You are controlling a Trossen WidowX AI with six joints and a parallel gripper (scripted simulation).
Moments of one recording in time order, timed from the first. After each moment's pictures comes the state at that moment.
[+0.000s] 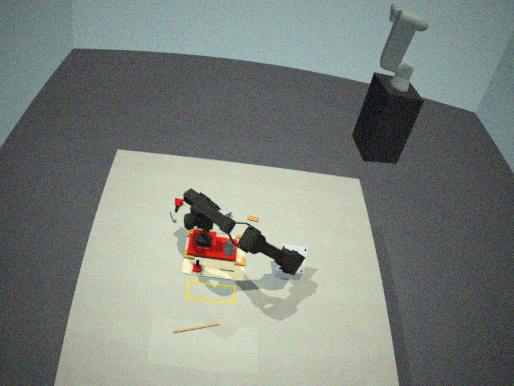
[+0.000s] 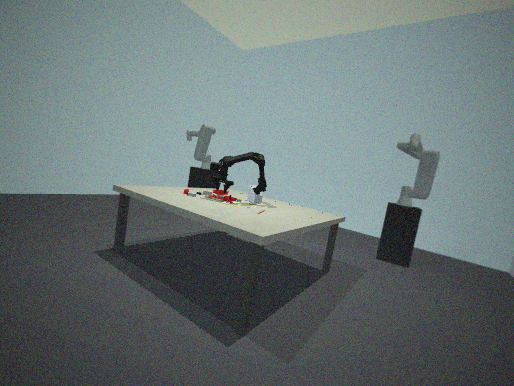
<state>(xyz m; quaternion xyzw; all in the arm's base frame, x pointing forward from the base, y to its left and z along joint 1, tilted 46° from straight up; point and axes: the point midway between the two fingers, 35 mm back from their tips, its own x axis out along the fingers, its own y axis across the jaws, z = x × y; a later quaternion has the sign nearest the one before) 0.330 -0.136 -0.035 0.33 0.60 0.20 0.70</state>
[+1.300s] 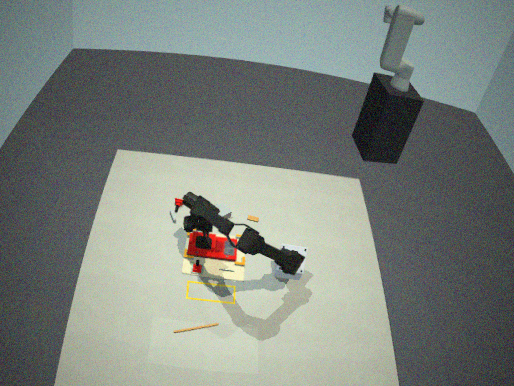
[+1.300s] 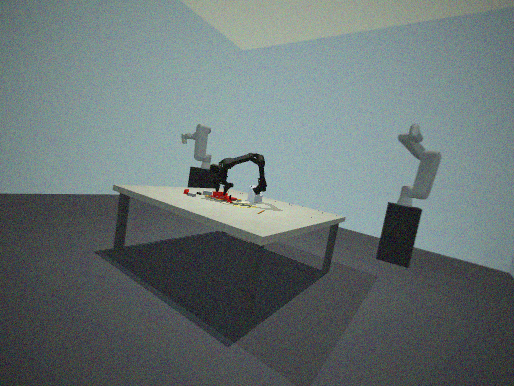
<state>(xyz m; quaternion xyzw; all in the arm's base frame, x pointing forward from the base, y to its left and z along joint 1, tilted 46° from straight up) 0.333 -0.126 -0.045 0.33 0.60 0.20 0.70</state>
